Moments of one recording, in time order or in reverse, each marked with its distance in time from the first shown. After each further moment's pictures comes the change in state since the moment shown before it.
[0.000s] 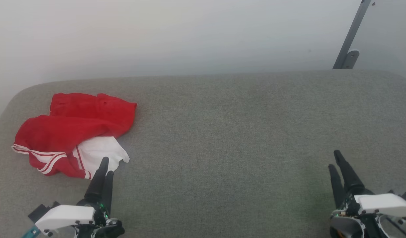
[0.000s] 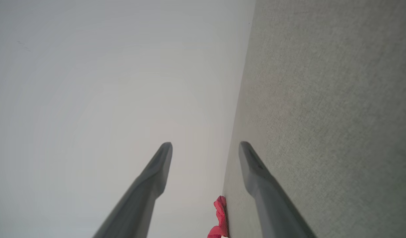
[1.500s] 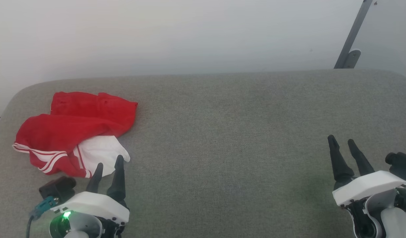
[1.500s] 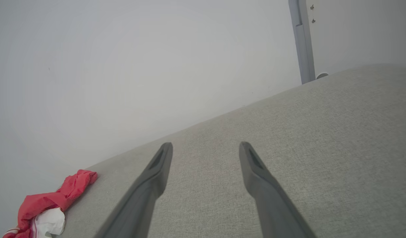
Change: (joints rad) left arm -0.023 0.077 -0.132 -0.029 0.919 0.132 -0.177; right arm -0.078 -0.132 0.110 -0.005 -0.934 0.000 -0.192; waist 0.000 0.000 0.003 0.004
